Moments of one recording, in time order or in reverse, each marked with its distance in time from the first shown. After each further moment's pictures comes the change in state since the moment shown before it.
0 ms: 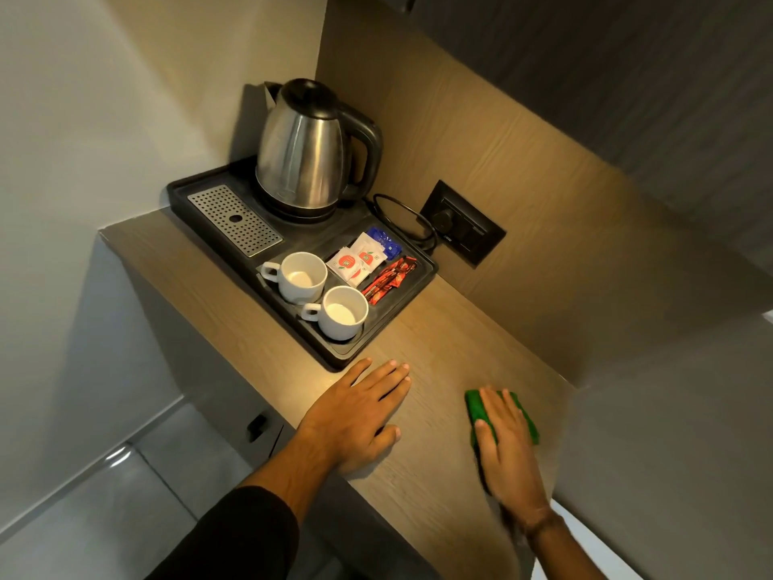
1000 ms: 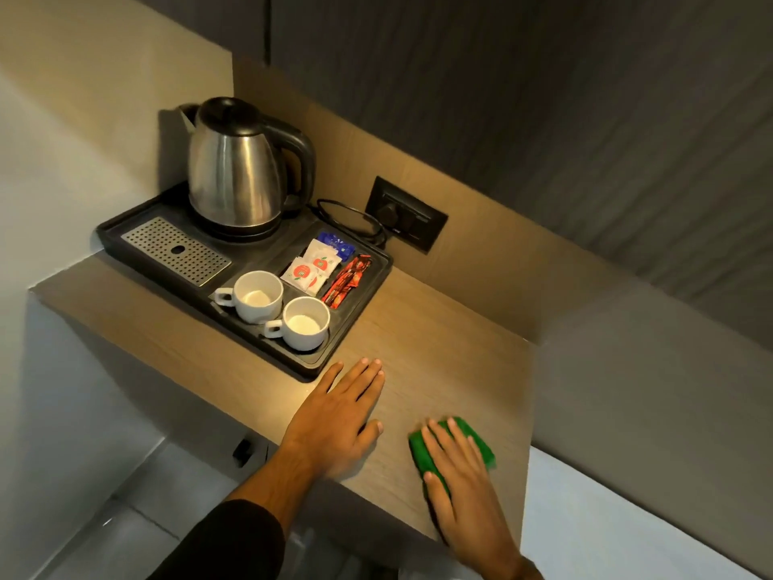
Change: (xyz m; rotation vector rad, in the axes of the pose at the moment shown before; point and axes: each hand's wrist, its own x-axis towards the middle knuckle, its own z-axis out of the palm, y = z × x) left_hand -0.001 0.001 -0.006 0.017 -0.069 0.015; right_hand -0.097 -0.051 0.027 -0.088 -0.057 -0.044
